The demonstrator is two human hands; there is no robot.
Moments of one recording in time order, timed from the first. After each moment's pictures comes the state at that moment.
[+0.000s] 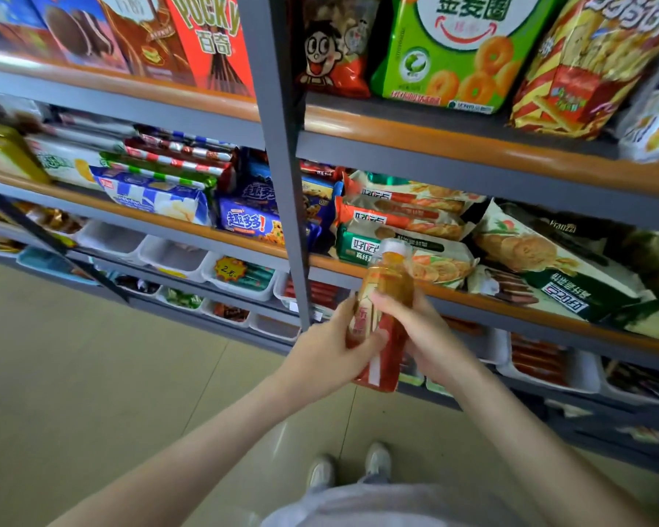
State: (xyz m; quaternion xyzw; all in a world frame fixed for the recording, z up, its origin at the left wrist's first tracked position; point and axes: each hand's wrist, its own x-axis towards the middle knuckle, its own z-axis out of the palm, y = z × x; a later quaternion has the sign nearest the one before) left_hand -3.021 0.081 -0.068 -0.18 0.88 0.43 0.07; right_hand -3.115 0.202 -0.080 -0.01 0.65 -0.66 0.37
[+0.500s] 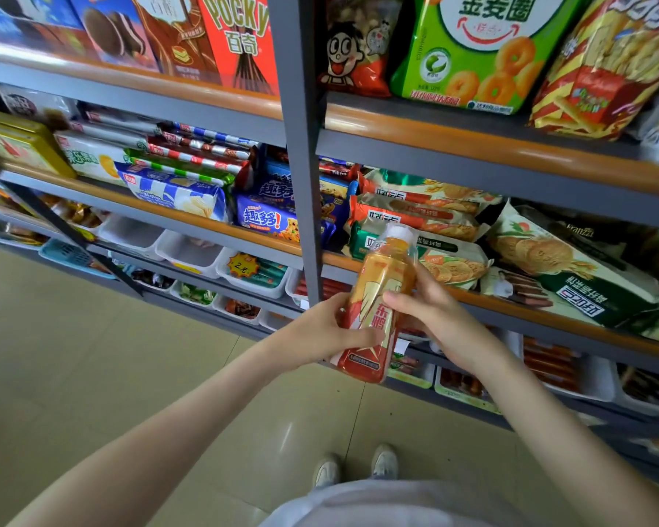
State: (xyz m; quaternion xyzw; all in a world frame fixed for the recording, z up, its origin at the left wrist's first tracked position) left_hand -3.024 0.047 -0.066 -0.17 0.75 0.62 0.18; right_hand -3.125 0.208 -0.064 -0.16 0.68 -0.60 0.39
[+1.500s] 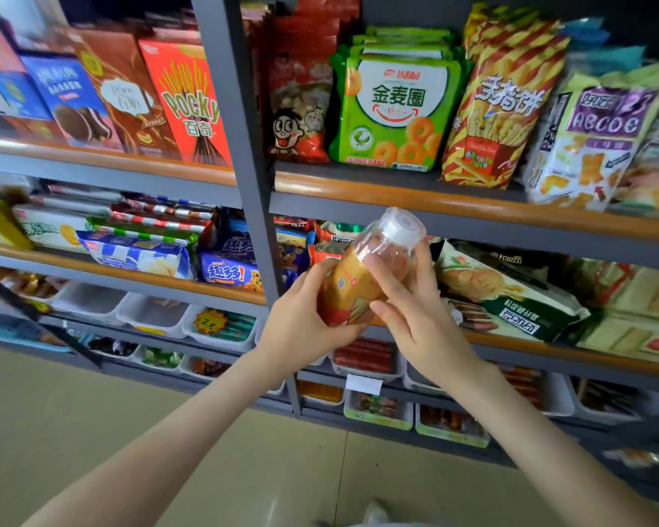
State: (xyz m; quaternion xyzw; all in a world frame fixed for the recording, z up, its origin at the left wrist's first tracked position) left_hand -3.057 0.062 -0.030 -0.05 0.90 0.39 -0.17; right_hand -3.130 0.234 -0.023 -0.50 0.77 -0.36 -0.14
